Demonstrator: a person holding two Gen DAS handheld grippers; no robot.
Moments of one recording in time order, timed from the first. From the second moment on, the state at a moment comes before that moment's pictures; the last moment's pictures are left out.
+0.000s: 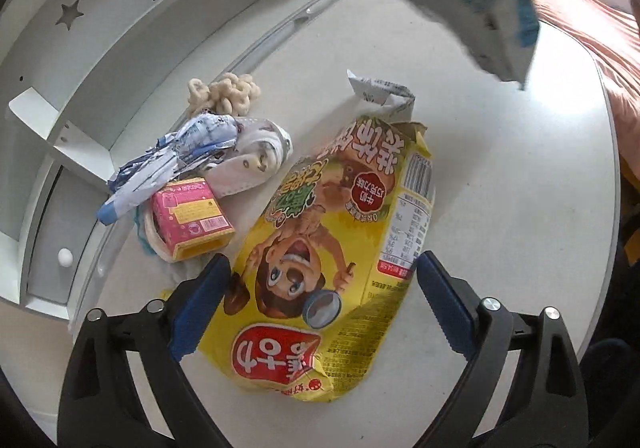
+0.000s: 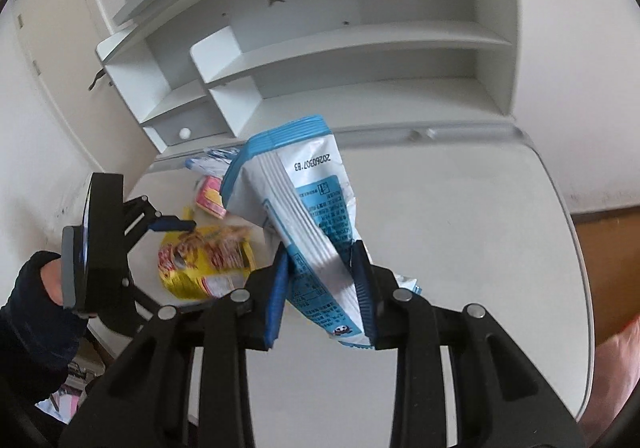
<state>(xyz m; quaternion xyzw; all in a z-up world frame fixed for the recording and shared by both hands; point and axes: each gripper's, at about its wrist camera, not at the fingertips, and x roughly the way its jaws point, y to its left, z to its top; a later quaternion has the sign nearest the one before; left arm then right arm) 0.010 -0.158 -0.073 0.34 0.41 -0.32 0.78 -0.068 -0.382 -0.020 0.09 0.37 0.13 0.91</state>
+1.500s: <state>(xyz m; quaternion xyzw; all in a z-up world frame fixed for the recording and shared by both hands) -0.264 -0.570 -0.116 0.30 0.38 -0.61 0.63 -0.451 -0.729 -0.225 0.37 0.37 -0.38 0.76</state>
